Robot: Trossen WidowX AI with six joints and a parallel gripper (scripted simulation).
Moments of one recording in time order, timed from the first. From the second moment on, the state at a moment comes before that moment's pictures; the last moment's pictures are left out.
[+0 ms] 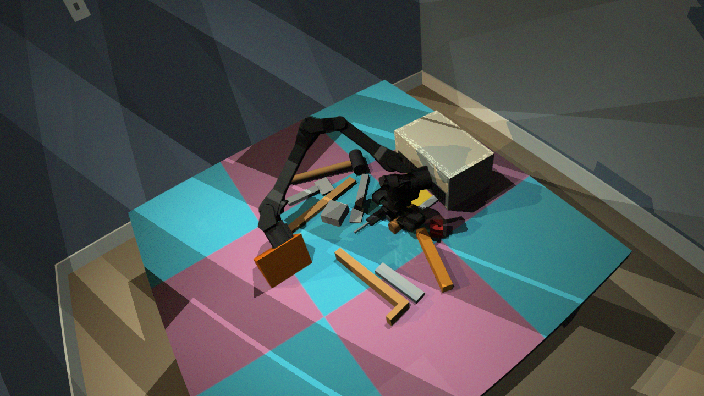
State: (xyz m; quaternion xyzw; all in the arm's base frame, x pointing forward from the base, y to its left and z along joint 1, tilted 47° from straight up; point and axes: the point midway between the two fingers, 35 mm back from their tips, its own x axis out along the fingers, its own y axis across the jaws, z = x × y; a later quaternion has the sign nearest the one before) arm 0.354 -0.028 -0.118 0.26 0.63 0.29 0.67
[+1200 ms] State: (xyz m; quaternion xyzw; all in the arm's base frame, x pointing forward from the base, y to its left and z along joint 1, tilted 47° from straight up) arm 0.315 -0.030 -0.122 0.26 0.63 0.29 0.67
